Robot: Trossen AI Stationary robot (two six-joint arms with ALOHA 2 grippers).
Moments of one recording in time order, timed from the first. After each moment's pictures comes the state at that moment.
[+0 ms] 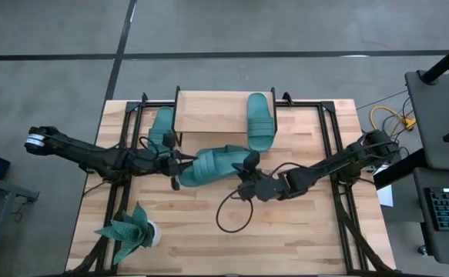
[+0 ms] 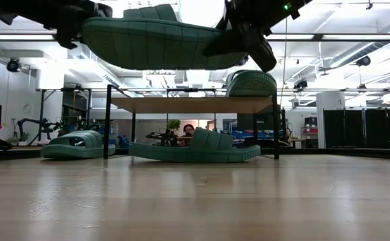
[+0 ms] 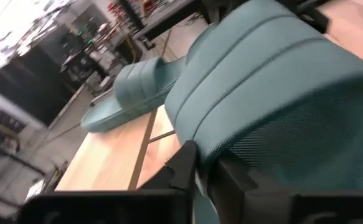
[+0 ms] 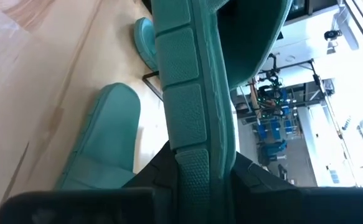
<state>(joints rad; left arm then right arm) -0.20 0.90 0.51 0.17 -0.43 0.50 0.33 1.64 1.02 0.10 0.86 -0.79</state>
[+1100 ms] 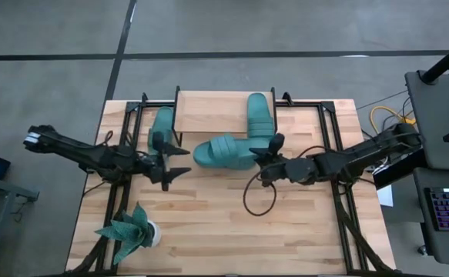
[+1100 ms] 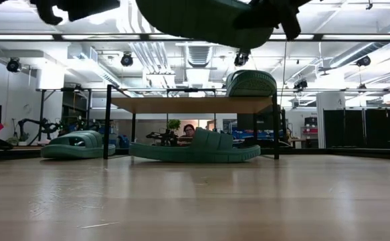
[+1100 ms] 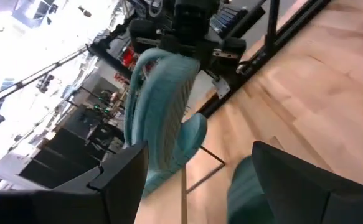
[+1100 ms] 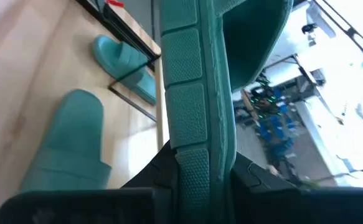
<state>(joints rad) -0.27 0.75 0.56 0.14 -0.41 0.83 0.30 1.28 0.85 0.11 0.80 -0.77</state>
